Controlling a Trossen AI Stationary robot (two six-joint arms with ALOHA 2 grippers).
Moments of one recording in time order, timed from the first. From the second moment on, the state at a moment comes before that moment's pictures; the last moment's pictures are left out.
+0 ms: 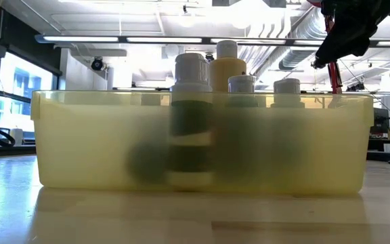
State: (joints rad) left arm -1.03 2.07 1.84 -1.57 -0.25 -1.49; right arm 0.06 0.73 0.78 -0.82 0.34 0.50
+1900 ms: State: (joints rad) left arm -0.88 2.07 1.74 -1.57 -0.26 -1.44; right arm 0.06 0.73 0.78 -0.85 0.37 0.49
